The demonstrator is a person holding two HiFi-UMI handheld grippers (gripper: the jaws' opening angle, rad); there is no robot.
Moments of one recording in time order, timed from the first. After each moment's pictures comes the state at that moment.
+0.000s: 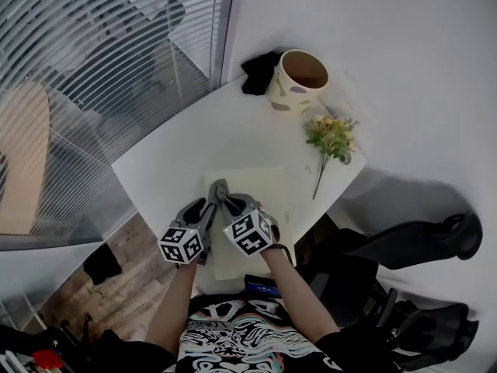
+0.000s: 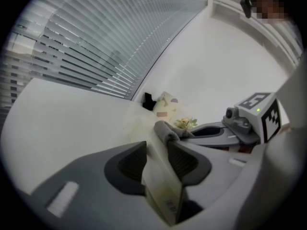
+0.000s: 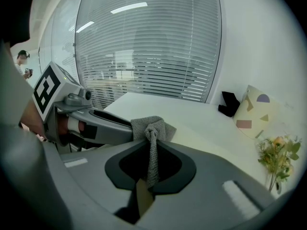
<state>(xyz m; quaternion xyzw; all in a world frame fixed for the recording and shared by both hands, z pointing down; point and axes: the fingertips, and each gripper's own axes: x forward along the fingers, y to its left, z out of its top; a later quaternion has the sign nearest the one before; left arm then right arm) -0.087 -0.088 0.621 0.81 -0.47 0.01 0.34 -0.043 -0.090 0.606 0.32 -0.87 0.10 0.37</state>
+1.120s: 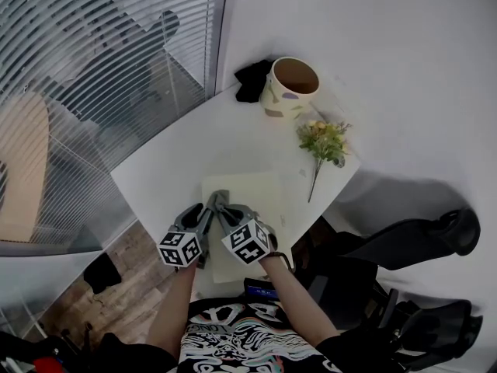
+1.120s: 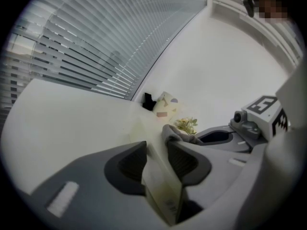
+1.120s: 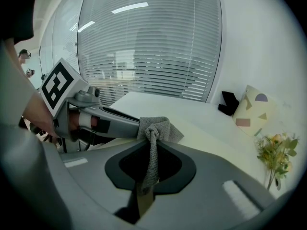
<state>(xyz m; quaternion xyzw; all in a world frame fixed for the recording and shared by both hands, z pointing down) -0.086 -0.088 0.622 0.81 -0.48 0.01 0.34 -0.038 -0.071 0.607 0.32 -0.87 0.10 0.37</state>
